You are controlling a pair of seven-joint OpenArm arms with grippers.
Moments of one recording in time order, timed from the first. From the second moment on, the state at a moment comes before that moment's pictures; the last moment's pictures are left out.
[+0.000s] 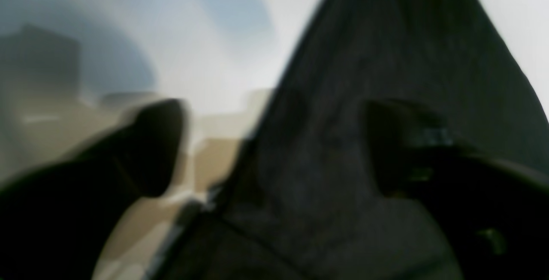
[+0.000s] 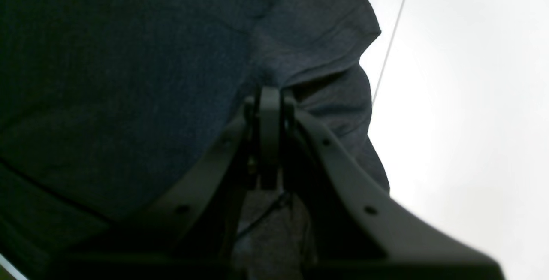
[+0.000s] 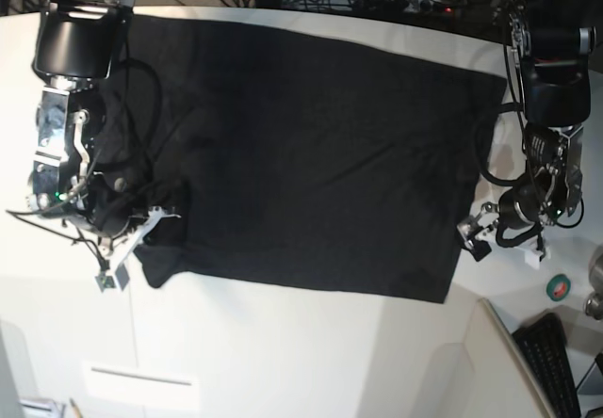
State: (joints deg) left arm -19.2 -24.6 -2.9 46.5 -40.4 -1.3 38.6; right arm 8.3 2.4 12.2 80.2 9.2 21.7 -53.5
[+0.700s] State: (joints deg) left arm -31.1 -20.4 22.2 26.8 -39.6 -4.4 26.2; right arm 8.1 2.5 12.5 80.2 9.2 21.9 -53.5
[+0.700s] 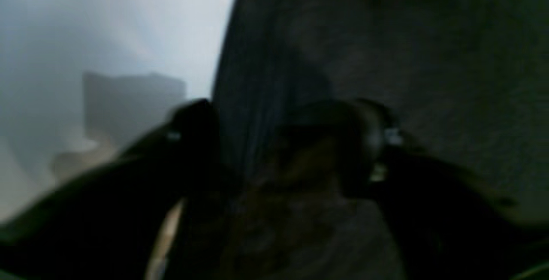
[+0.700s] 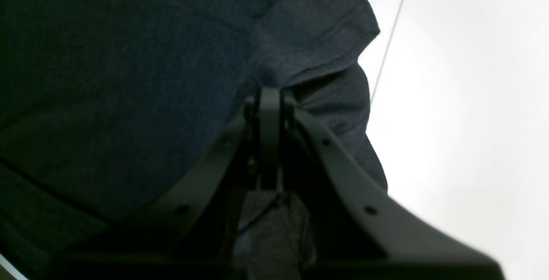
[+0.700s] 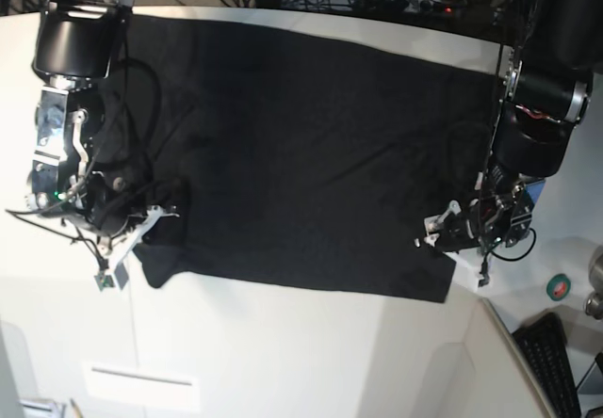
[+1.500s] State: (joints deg) left arm -18.5 -24.3 13.4 49.8 -40.3 0.4 42.5; right arm 8.1 2.6 12.5 79.8 9.1 21.9 -53.4
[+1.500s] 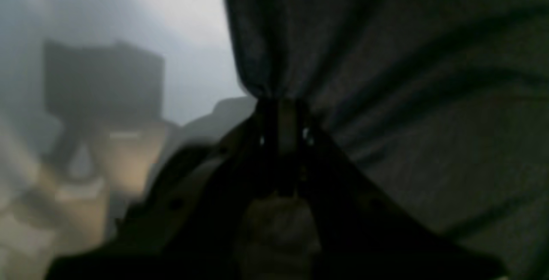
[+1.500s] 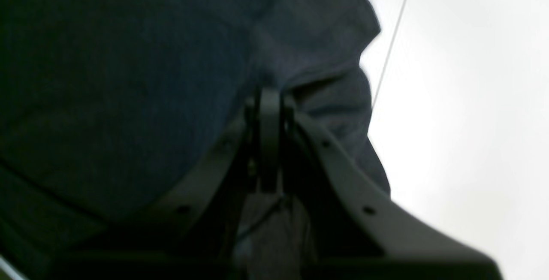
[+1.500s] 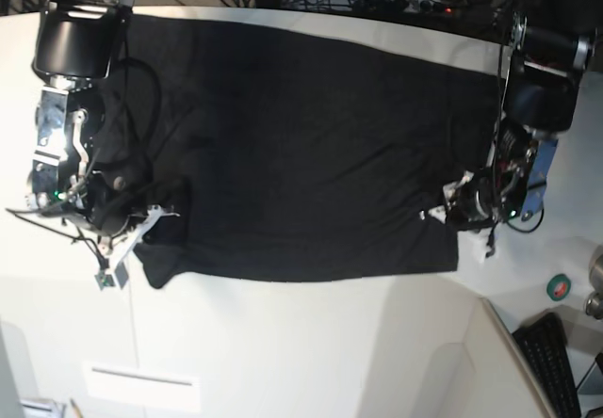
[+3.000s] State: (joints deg) left arm -15.7 -26.3 -1.2 54.9 -31.5 -0.1 51.9; right arm 8.3 2.4 12.3 79.9 9.2 21.9 -53.4
